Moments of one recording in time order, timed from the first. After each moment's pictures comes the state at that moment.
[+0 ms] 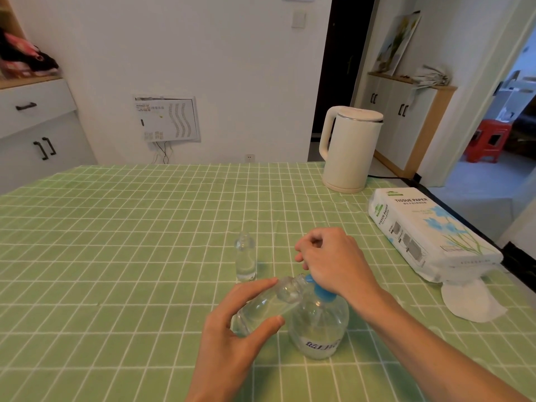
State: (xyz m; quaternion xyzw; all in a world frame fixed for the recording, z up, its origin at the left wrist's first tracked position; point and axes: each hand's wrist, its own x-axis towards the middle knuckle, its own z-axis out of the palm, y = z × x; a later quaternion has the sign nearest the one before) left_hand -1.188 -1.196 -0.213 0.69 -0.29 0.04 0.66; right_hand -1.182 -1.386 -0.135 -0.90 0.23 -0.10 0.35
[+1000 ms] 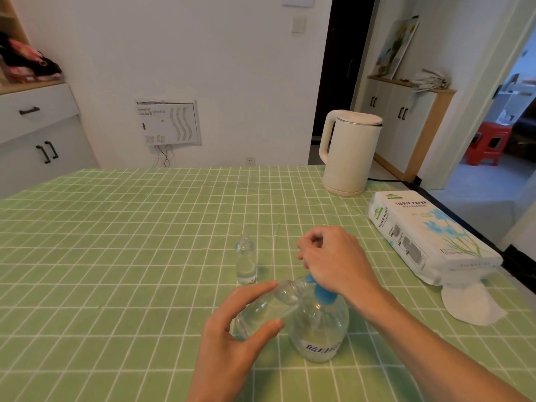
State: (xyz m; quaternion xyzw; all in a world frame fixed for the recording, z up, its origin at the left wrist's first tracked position) left_hand -1.188 -1.194 -0.215 0.70 -0.28 0.04 0.65; right_hand -1.183 -1.384 -0.128 -0.91 0.23 -0.11 0.33
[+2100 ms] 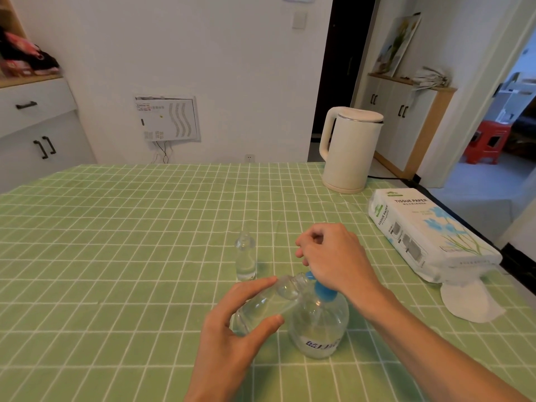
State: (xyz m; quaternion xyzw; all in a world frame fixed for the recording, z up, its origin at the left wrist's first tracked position) left_hand -1.188 -1.194 -0.214 0.69 -0.28 0.04 0.66; right_hand -1.183 -1.384 -0.129 -0.90 0.23 -0.11 0.35
